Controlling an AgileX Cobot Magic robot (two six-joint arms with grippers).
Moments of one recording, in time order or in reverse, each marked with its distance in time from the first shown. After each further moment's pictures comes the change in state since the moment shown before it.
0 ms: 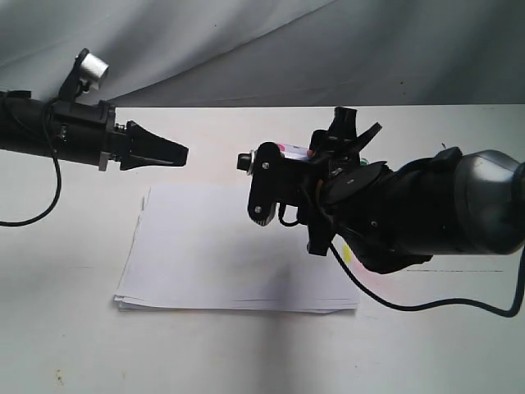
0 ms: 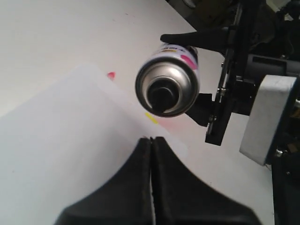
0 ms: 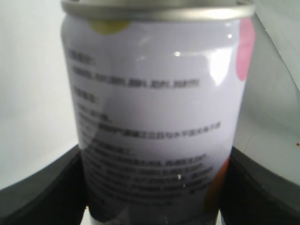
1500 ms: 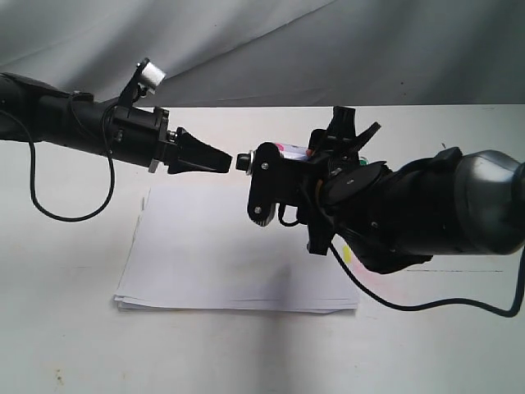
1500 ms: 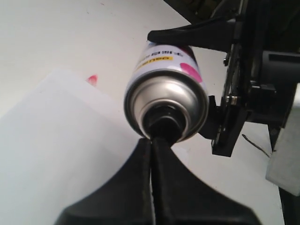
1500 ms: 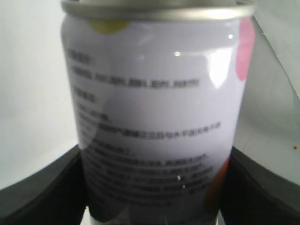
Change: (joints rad) left arm -0.118 0.147 -0.154 0.001 0.003 0.013; right arm 0.000 0.000 0.000 -0.015 0.000 -0.002
